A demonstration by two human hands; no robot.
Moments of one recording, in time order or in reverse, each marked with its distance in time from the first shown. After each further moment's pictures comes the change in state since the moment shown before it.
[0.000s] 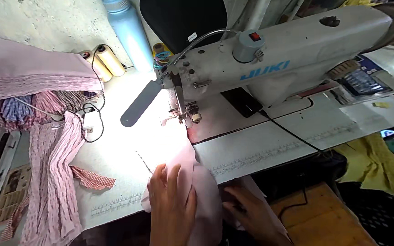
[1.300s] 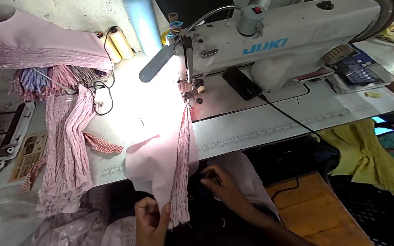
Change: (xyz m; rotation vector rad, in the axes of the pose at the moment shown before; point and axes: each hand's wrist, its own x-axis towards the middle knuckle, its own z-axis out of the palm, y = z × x) left_hand -0.134 -0.021 -0.016 -0.929 0.212 -0.471; right_hand -0.003 -0.023 0.035 0.511 -0.321 0.260
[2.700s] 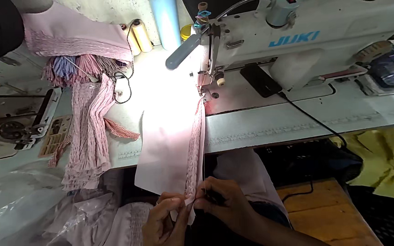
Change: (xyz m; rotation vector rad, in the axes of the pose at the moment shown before) left_hand -0.001 0.037 0.015 0.045 -0.028 0.505; right_hand -0.011 -0.076 0.029 0.169 -0.171 -0.507
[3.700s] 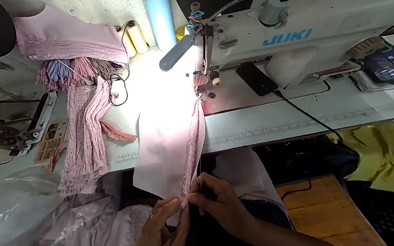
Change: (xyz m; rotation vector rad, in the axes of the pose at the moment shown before) left_hand -0.004 -0.002 -0.002 0.191 0.044 0.097; right_hand 0.002 -0.006 0.011 0.181 0.042 0.220
